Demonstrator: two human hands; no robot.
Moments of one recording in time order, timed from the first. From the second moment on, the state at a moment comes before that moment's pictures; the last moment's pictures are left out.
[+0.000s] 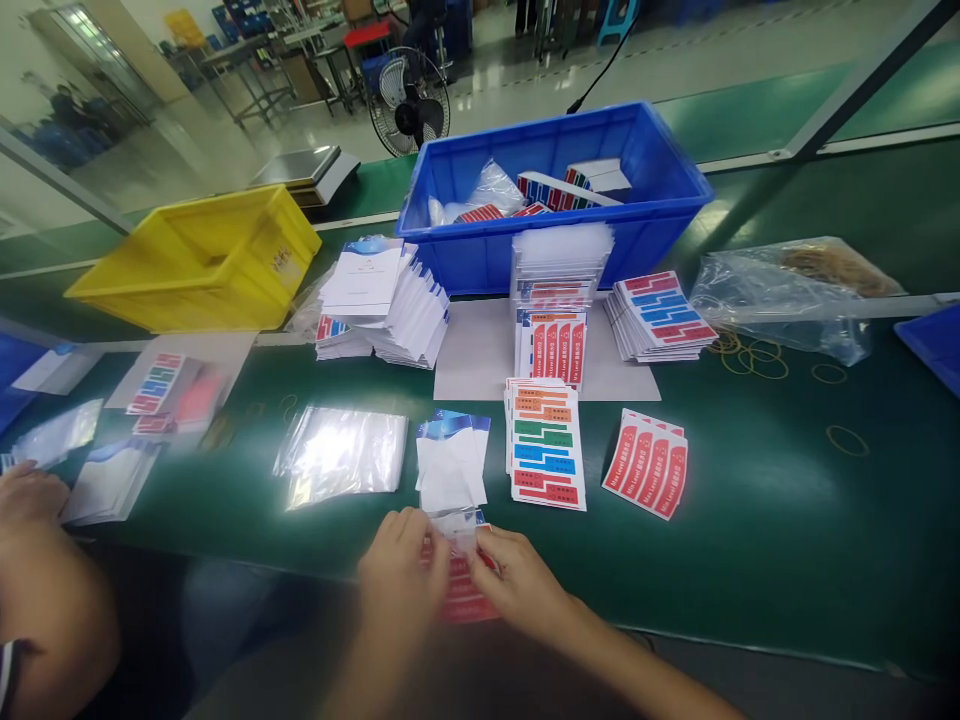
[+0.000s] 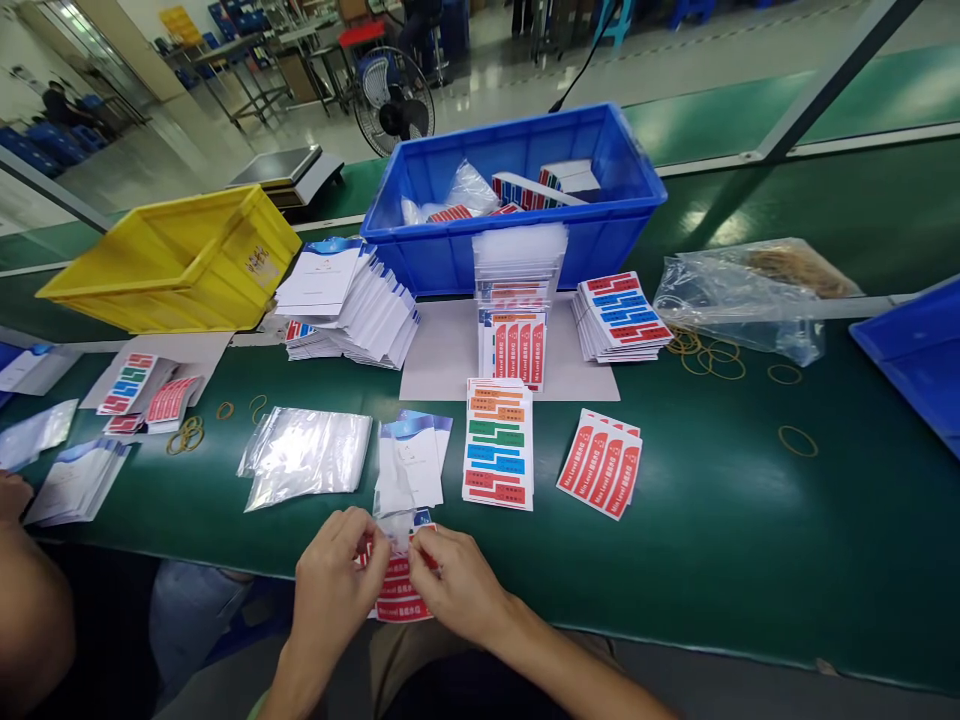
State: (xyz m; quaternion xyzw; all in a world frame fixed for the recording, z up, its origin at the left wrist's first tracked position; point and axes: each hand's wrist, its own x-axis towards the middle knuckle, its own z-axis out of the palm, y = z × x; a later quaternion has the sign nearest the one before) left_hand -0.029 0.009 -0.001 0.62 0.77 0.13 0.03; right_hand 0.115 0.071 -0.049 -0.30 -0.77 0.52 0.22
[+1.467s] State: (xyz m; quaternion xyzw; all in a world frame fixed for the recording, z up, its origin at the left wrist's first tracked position) left_hand -0.013 0.005 -0.047 0.56 0.78 0.24 0.14; right_hand 0.170 0.058 -0.045 -0.41 -0.56 0.70 0.16
